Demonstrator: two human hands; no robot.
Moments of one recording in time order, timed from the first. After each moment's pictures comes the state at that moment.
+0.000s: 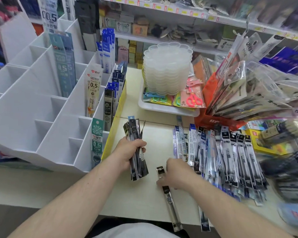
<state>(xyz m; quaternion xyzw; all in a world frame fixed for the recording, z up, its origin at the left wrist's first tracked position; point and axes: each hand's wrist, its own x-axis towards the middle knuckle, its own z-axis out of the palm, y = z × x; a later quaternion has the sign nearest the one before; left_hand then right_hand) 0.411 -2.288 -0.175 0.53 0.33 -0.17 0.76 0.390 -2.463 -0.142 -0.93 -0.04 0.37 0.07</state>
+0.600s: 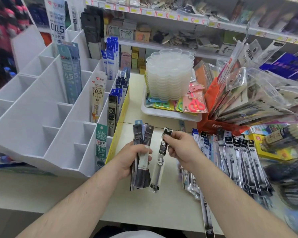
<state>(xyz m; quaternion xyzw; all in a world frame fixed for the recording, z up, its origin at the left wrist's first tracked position) 0.395 -2.280 -0.150 0.50 0.24 -0.24 0.80 0.438 -2.451 -0.115 -0.70 0.13 0.23 0.67</state>
